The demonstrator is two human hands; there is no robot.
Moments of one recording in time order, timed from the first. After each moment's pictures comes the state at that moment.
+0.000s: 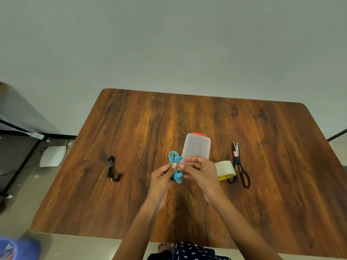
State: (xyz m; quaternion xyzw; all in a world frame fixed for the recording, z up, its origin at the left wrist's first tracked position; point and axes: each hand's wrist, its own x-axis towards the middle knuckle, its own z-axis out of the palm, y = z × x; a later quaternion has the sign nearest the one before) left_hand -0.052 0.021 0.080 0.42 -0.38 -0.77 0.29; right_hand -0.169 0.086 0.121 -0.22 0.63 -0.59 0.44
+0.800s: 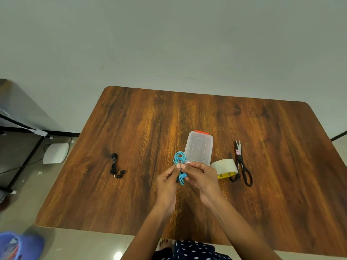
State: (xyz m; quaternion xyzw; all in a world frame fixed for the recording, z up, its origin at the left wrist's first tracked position) left_hand -0.056 0.049 0.094 0.43 -0.33 -0.77 0.34; right_hand -0.153 0.092 0.110 -0.06 0.60 -0.63 0.48
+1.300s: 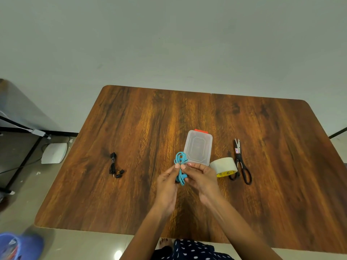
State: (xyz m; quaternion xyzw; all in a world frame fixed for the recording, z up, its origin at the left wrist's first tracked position) left_hand -0.054 0.048 0.093 0.41 -0.32 -0.80 0.31; right_hand -0.151 0.090 0.111 -0.02 0.61 -0.63 0.48
